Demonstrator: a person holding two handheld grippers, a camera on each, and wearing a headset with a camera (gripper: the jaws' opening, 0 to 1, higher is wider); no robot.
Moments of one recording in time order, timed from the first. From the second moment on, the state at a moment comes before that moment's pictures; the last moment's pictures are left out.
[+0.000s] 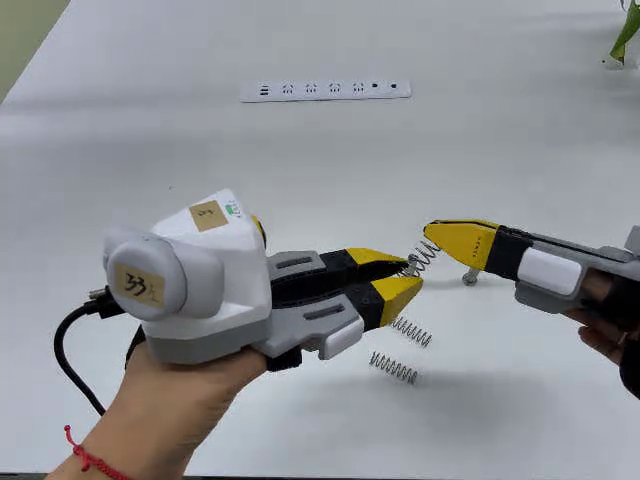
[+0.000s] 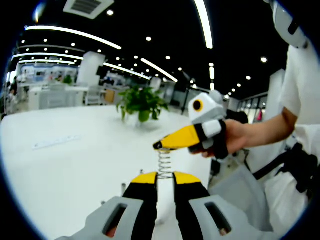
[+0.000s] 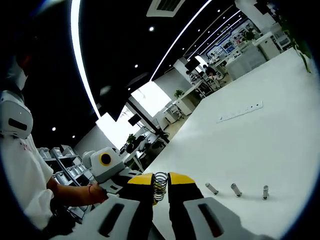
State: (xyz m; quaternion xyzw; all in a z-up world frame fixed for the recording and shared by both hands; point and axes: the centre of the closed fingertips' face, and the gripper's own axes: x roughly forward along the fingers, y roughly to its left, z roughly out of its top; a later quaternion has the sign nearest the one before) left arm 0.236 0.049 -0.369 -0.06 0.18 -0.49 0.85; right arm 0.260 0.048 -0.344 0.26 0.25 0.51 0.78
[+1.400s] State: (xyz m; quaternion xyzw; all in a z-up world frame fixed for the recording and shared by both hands) left arm 0.229 0.037 -0.372 -0.04 0.18 -0.51 0.84; right arm 0.241 0.063 -0.330 -0.01 0.20 0.60 0.78
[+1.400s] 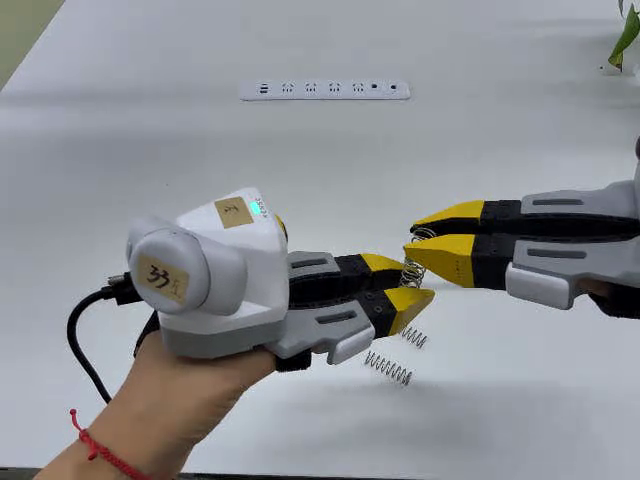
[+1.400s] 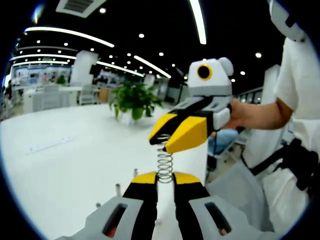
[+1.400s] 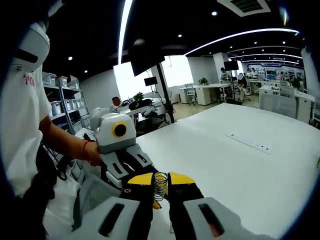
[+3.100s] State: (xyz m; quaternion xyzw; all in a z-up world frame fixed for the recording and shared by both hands) left arm 0.220 0.030 -0.377 -0.02 0.17 -0.54 0.82; right arm 0.209 0.056 -0.362 -0.44 0.29 0.75 0.40
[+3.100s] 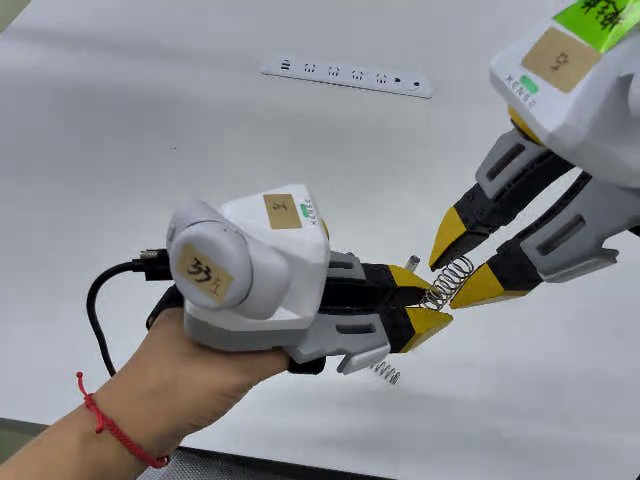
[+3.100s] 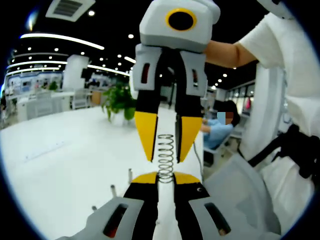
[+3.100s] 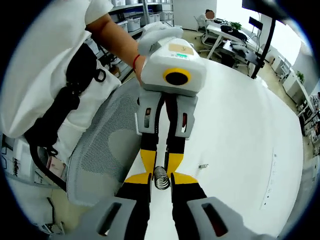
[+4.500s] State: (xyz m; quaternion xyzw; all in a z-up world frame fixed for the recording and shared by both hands) left arm 0.221 0.045 -0.384 -0.02 0.16 -0.52 0.84; right arm 0.207 0.064 -0.363 -0.46 0.31 0.74 0.38
